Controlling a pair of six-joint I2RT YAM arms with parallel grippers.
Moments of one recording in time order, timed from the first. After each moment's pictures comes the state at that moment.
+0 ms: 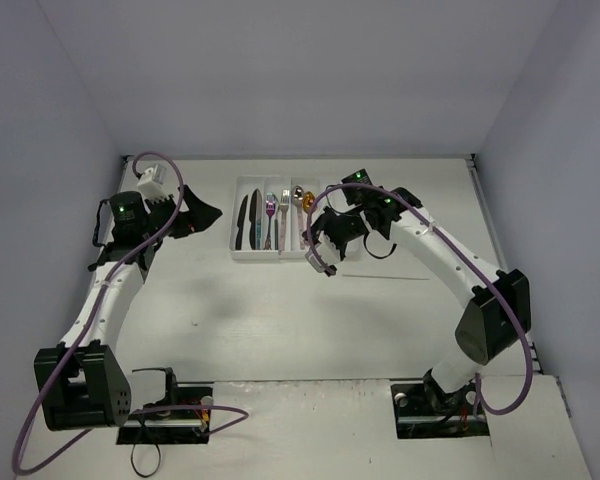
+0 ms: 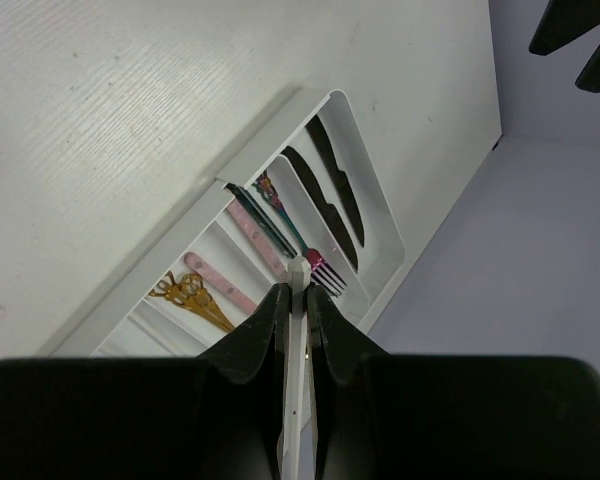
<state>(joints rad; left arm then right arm) 0.07 1.21 0.89 -0.05 0.60 -0.46 0.55 1.61 1.42 -0.81 -0.72 -1.97</state>
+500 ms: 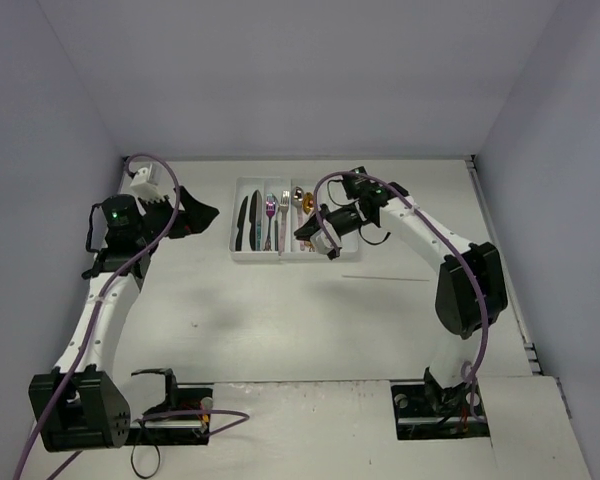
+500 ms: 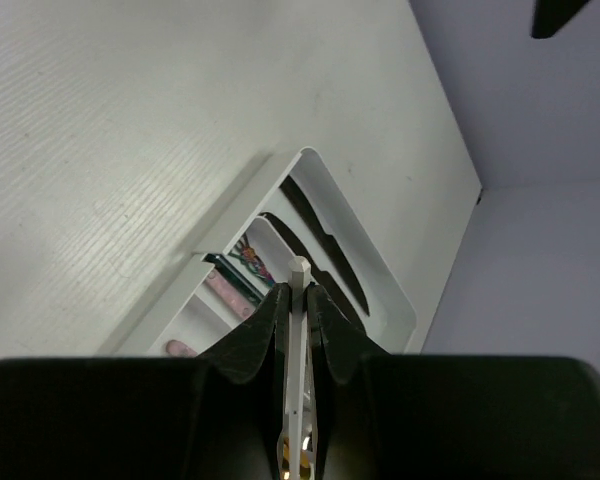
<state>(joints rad) 0.06 1.13 0.89 -0.07 0.57 -0.44 0.46 1.81 1.46 -0.74 -1.03 -1.97</state>
